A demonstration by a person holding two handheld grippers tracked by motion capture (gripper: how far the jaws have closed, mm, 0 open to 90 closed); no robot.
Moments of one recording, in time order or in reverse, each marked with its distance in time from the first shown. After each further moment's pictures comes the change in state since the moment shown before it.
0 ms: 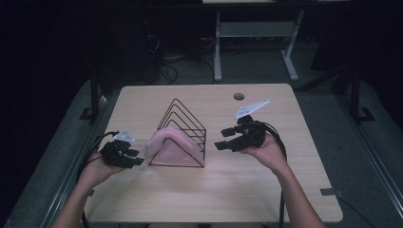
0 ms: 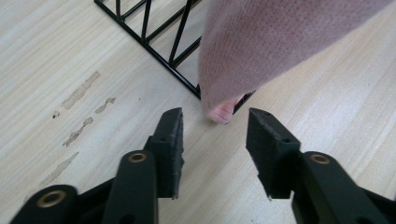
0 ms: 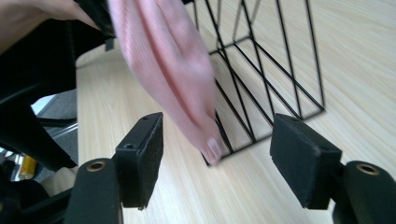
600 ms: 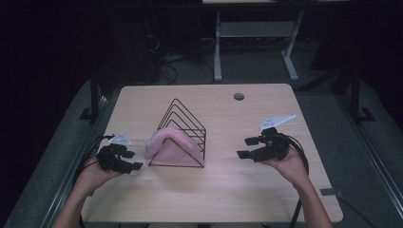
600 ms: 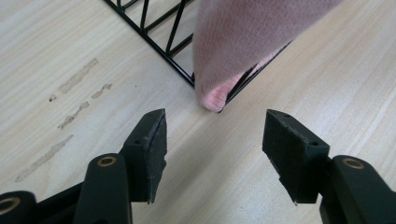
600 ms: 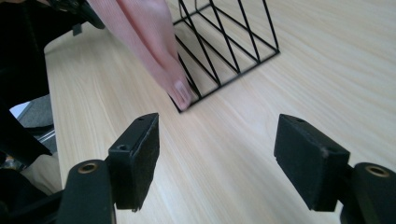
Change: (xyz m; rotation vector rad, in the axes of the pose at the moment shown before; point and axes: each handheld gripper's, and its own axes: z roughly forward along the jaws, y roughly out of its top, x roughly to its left) left arm -0.005 -0.013 -0.005 -0.022 -0.002 -0.034; right arm -0.009 -0.060 -0.037 -0.006 -0.104 0.090
